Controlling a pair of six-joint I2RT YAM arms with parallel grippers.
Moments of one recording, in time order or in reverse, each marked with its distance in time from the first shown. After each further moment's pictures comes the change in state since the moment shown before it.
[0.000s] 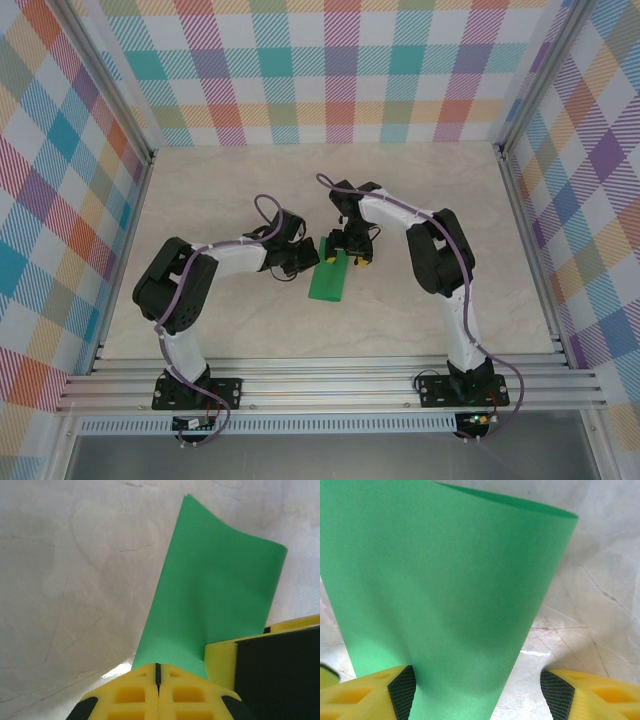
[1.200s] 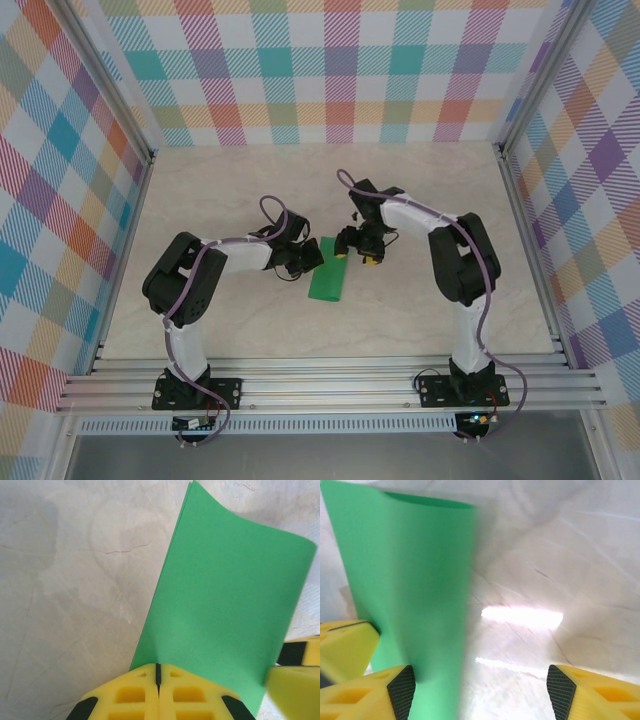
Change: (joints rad) left arm -0.006 0.066 0.031 0.024 0.027 -0.019; right arm -0.078 -0.216 -0.264 0.204 -0.087 0.024
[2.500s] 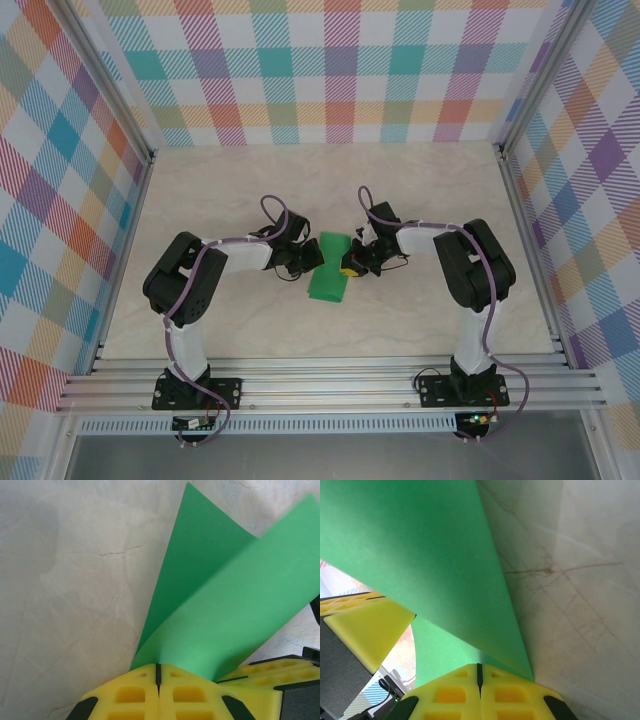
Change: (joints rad) left arm -0.001 0.004 0.002 0.001 0.002 0.019; right arm -0.037 -0.055 -0.386 0.549 -0.372 0.173
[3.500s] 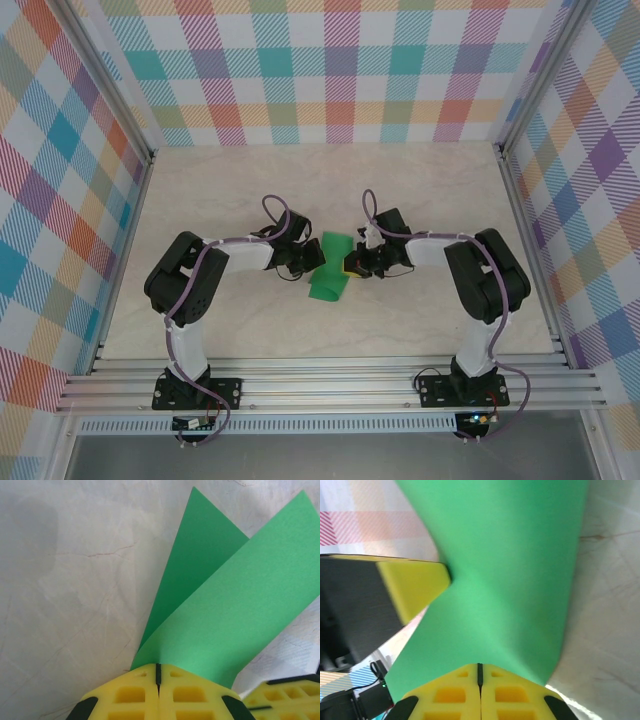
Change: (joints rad) left arm -0.007 0.007 0.007 0.006 -0.001 0.000; right arm -0.011 -0.120 -0.153 0.183 -0.040 -0.092
